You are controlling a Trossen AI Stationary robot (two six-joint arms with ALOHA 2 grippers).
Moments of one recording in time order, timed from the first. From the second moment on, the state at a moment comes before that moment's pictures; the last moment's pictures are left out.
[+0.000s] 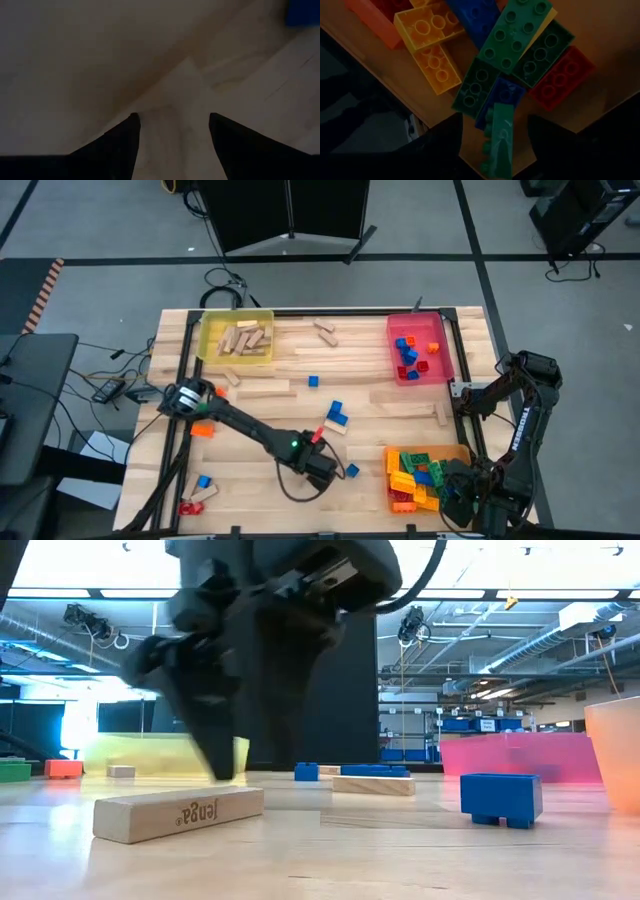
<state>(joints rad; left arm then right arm) -0.42 2.11 1.61 -0.84 -0.04 -1.32 1.22 1.56 1.17 -1.12 0.03 1.99</state>
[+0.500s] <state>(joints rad) -0.24 2.11 1.72 -0.83 -0.06 -0.40 1.20 1.56 1.17 -1.12 0.06 2.01</state>
